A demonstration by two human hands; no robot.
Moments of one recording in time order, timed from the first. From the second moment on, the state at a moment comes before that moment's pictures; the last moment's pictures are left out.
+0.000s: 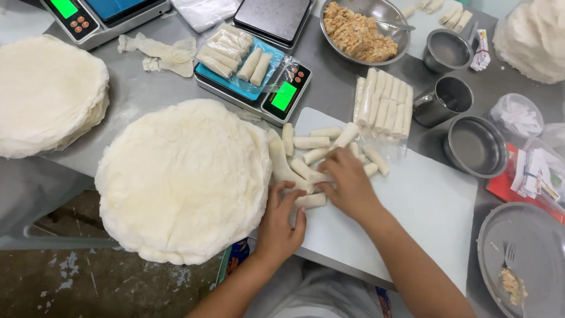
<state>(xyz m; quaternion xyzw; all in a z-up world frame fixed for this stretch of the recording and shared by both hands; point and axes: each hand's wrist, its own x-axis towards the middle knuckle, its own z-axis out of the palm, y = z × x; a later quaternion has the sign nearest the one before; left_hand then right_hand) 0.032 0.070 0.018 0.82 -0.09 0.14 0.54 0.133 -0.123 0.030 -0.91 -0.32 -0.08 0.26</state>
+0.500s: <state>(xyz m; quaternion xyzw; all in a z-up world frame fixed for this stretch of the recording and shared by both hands) 0.035 0.070 0.002 0.82 -0.09 0.08 0.56 0.113 -0.231 0.025 -0.65 0.07 0.06 0.75</state>
